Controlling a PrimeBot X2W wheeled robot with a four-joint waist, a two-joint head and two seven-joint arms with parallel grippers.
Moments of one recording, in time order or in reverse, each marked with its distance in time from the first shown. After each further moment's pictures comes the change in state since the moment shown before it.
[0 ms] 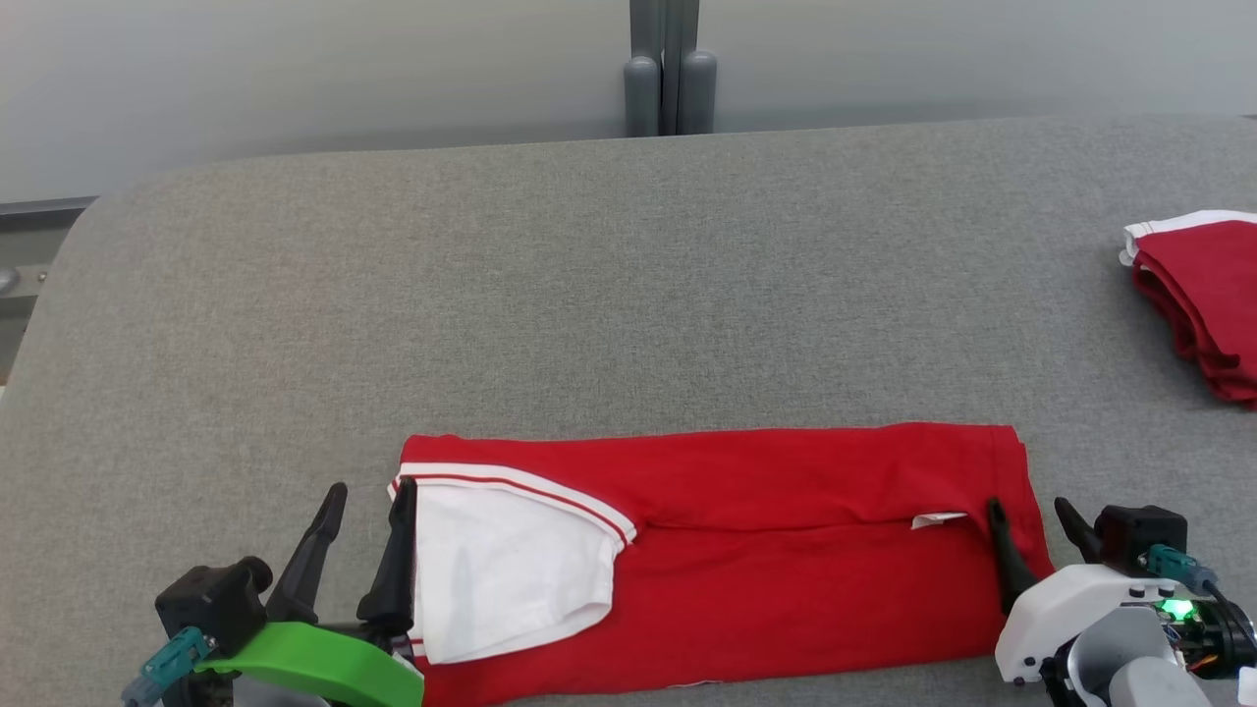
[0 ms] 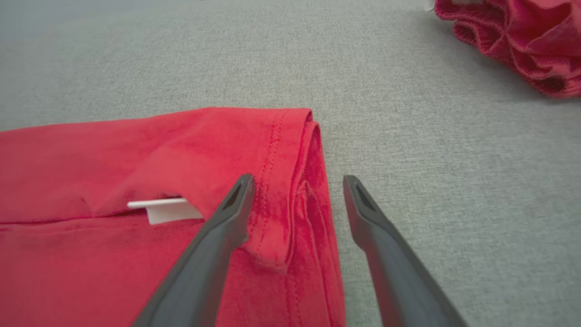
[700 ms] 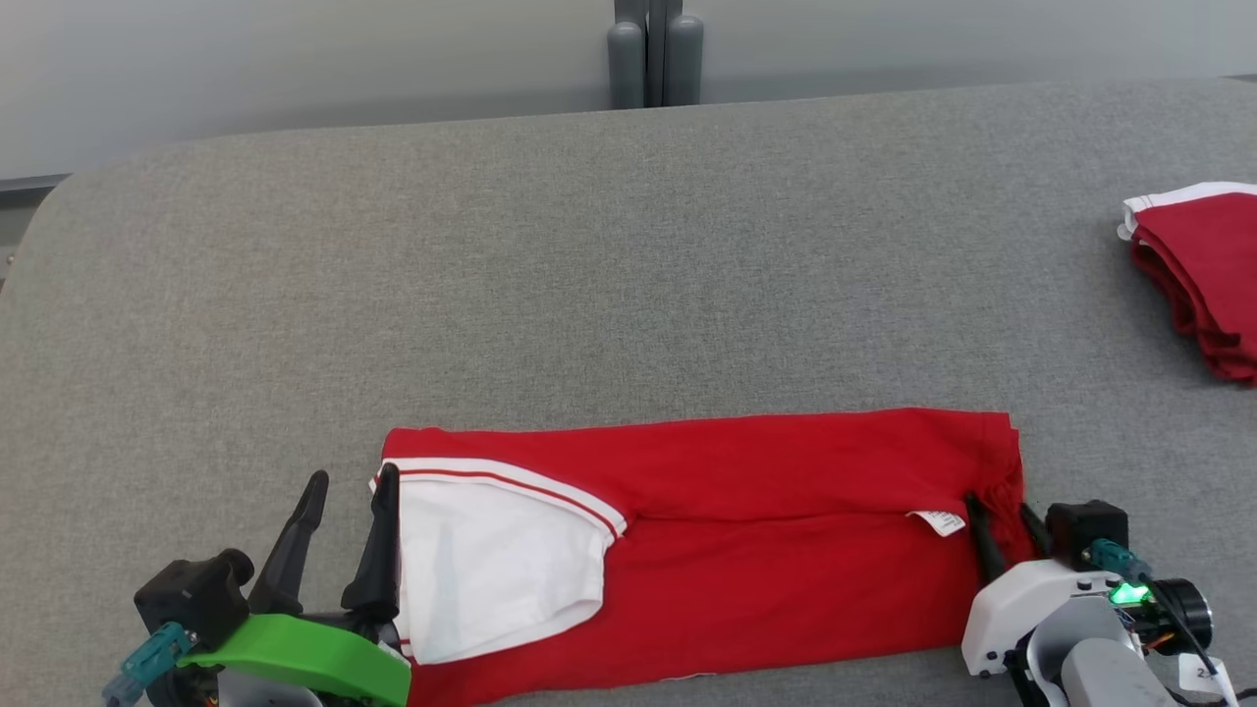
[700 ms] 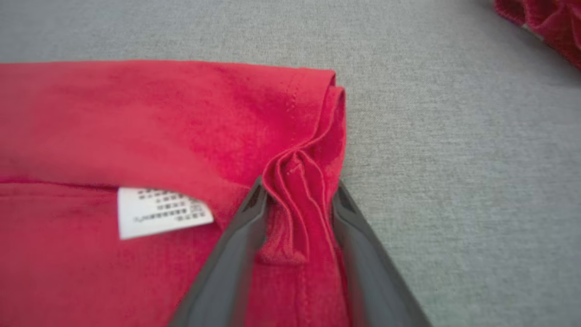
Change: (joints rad) left arm 0.001 -0.006 0.042 -0.007 0.016 -0.008 0.000; right arm -0.126 -0.004 0.069 0.295 -0.082 -0.001 -0.161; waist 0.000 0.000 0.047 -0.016
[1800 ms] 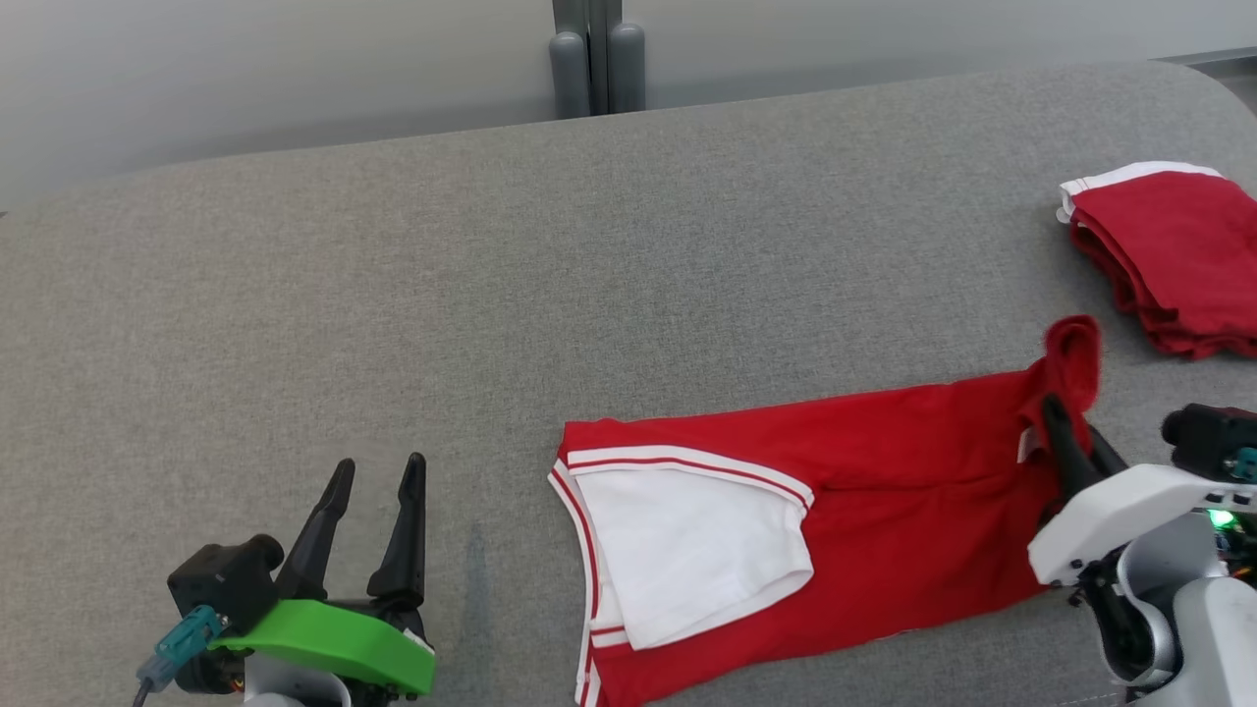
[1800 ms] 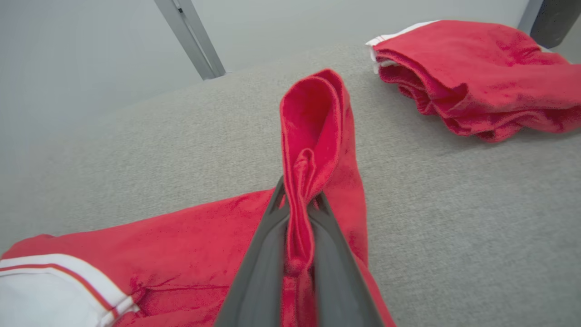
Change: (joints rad) left arm -0.037 -0.040 -0.024 0.044 0.030 -0.013 0.000; right arm 0.078 -0.058 -0.078 -0.509 0.317 0.001 0.340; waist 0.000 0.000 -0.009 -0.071
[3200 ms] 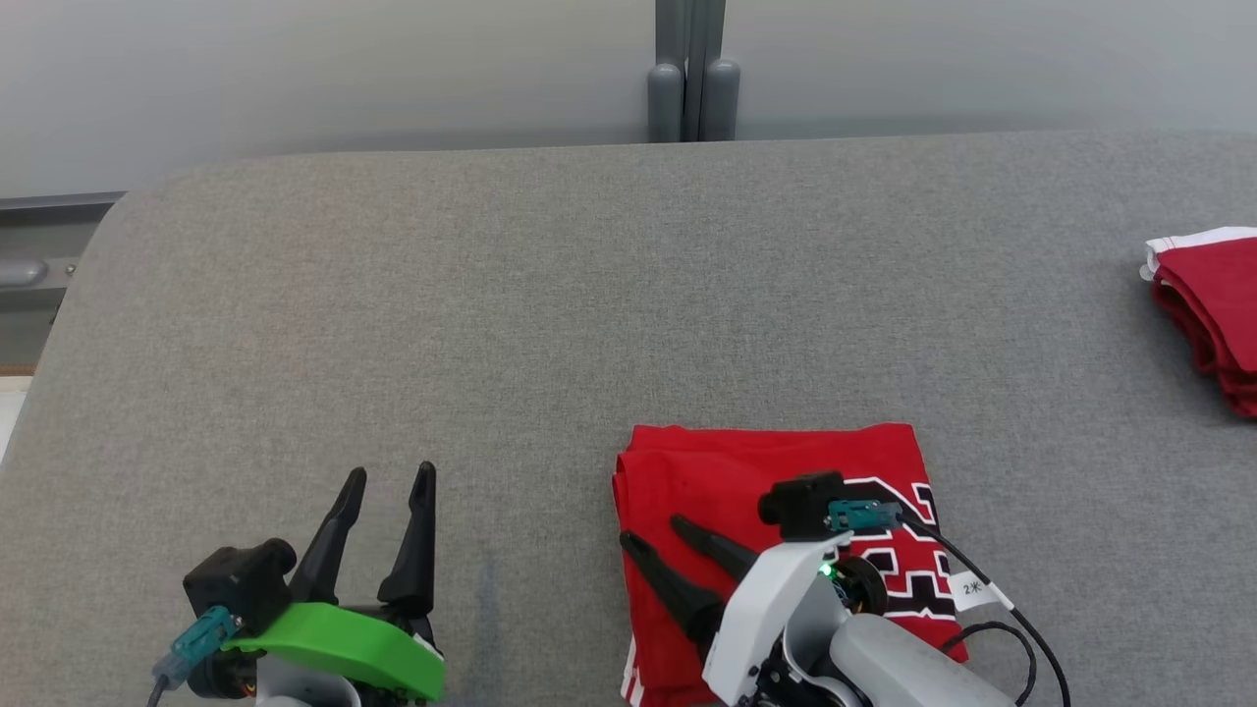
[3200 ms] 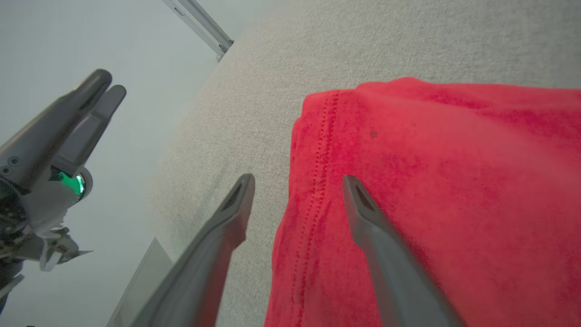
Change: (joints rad) left arm -0.007 -0.013 -0.004 0.037 -0.002 -0.017 0.002; right arm -0.229 0.065 0.889 0.326 0.498 -0.001 -0.173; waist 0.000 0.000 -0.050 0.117
